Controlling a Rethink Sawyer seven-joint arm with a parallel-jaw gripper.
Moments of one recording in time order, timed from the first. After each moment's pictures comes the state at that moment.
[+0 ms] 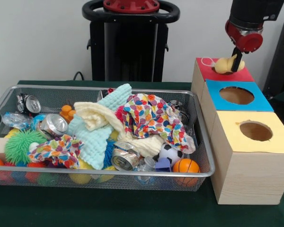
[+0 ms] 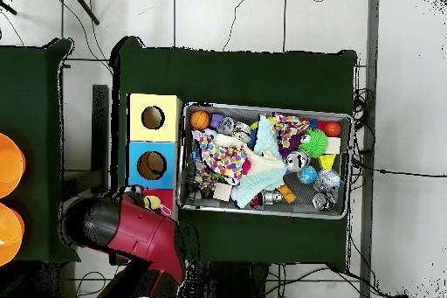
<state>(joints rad) 0.49 -0.62 -0.44 1.89 0.65 0.57 2.82</state>
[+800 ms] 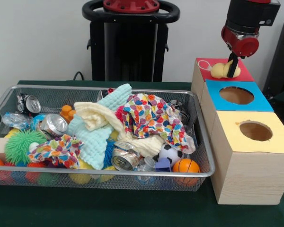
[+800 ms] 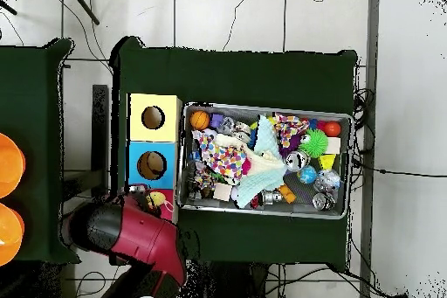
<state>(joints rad) 0.48 -0.62 -0.41 1.93 0.65 0.44 2.82</state>
